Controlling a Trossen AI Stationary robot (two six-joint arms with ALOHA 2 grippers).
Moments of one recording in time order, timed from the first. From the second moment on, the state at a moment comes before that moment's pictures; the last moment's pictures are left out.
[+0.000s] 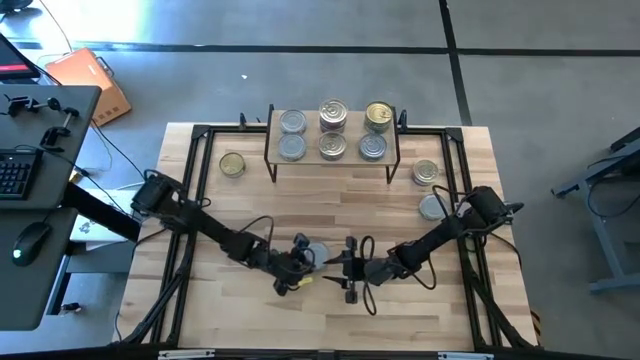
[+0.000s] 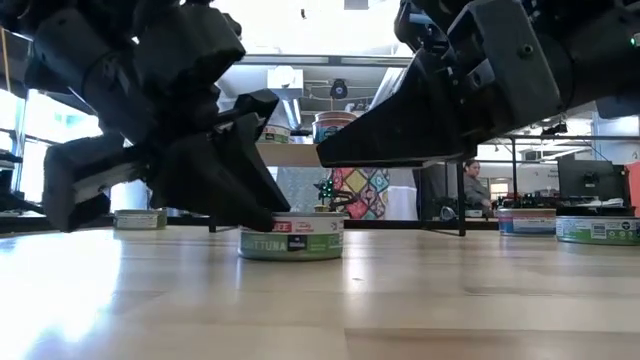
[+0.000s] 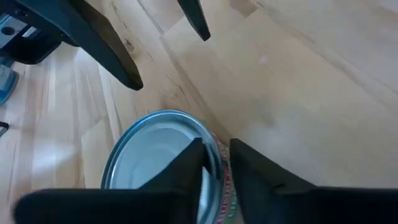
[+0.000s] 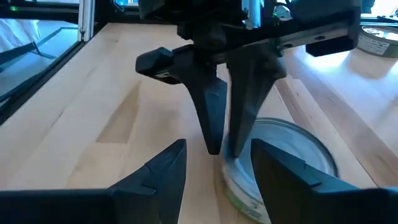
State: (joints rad) left arm -0.45 1.85 0.75 0.33 -0.31 0.38; right arm 0.48 1.95 0.80 0.78 0.46 0.14
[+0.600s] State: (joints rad) left arm -0.54 1.80 0.96 -0.08 -0.40 0.28; right arm 0.49 1.95 0.80 0.89 0.47 0.09
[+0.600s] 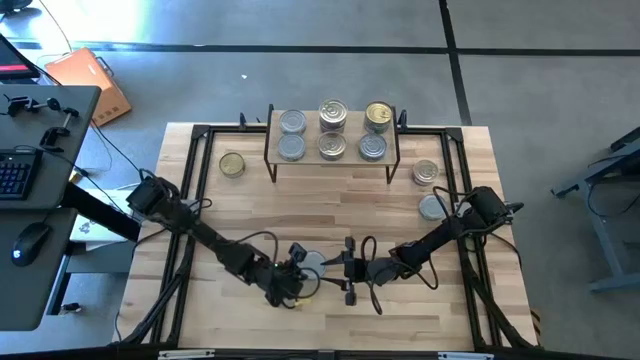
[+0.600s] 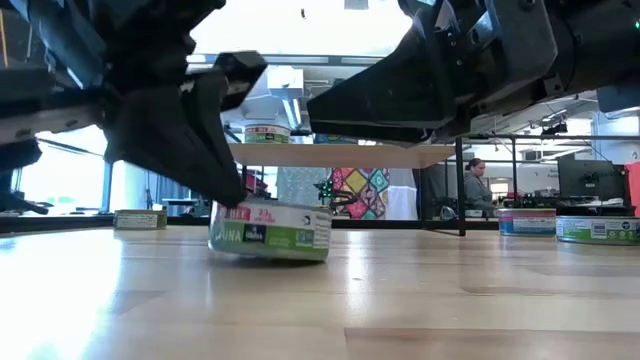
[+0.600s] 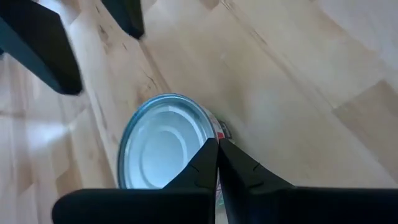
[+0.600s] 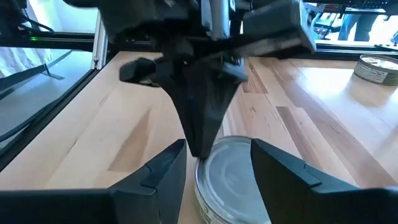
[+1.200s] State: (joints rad) left arm -0.47 1.77 1.02 -0.23 -0.36 0.10; right arm 0.44 1.95 0.80 0.81 0.32 -0.26
